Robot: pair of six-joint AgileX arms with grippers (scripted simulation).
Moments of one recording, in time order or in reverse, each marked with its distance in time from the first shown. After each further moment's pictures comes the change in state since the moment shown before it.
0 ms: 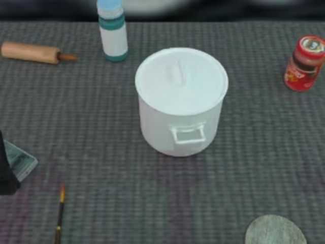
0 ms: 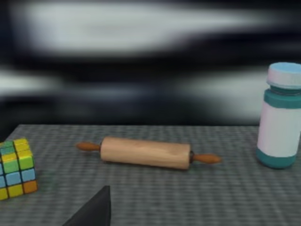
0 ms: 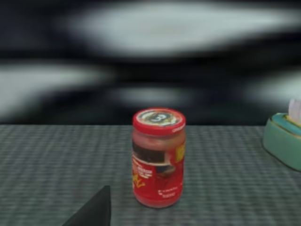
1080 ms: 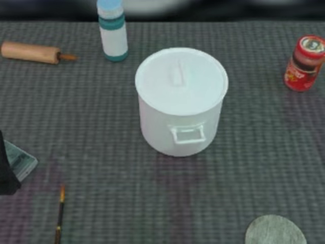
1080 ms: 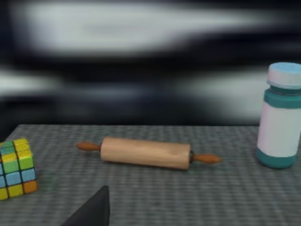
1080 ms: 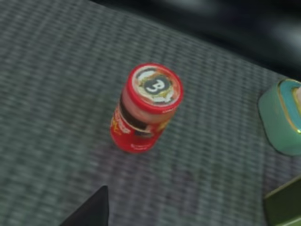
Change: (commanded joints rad) left arm 0.000 0.000 0.000 0.000 0.000 0.000; right arm -0.040 1.069 1.069 -0.579 -0.073 -0.361
